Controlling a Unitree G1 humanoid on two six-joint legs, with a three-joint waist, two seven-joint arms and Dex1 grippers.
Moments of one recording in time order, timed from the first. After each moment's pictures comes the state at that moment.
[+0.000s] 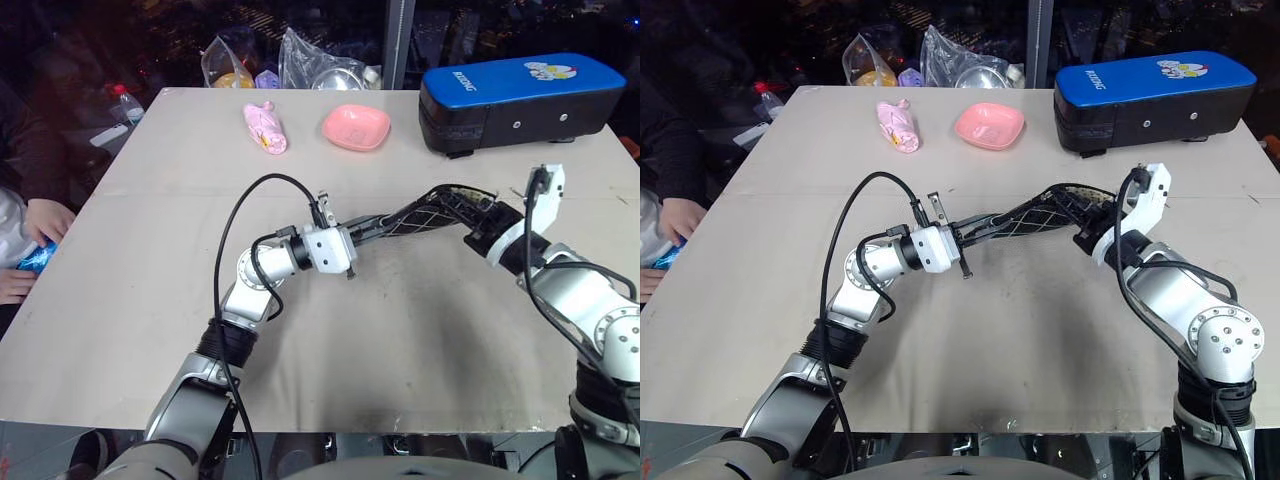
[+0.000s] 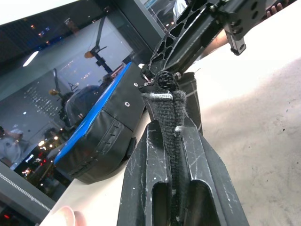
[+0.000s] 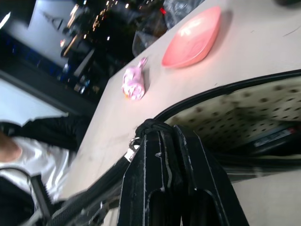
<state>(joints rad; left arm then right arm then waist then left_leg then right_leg) -0.53 0.35 -0.24 0.26 -0.03 -0.65 -0.79 -0.32 -0.38 -0.24 -0.48 1.61 0.80 -0.49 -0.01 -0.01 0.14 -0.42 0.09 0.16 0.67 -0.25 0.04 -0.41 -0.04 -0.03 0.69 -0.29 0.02</state>
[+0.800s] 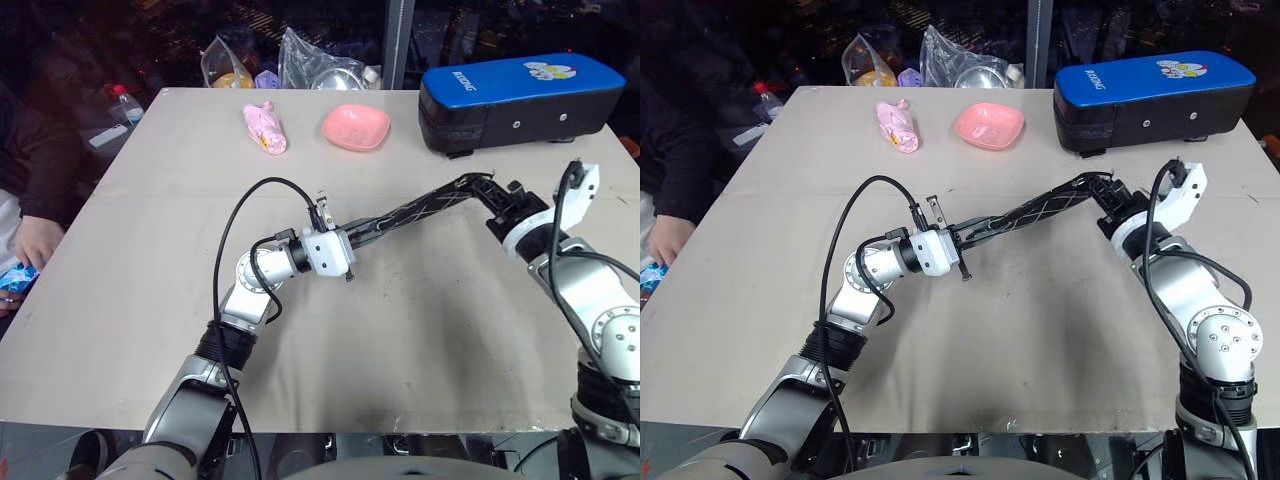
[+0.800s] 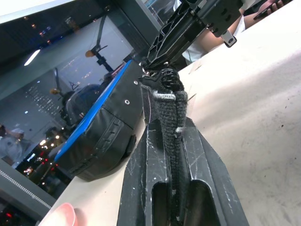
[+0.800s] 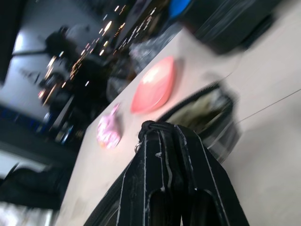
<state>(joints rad) -0.51 0.36 -0.24 0.28 -0.02 -0.66 -0.77 -0.31 -0.37 -0.26 -0.42 1.51 0.58 -0.54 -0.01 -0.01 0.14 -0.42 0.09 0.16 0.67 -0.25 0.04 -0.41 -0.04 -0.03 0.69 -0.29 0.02</state>
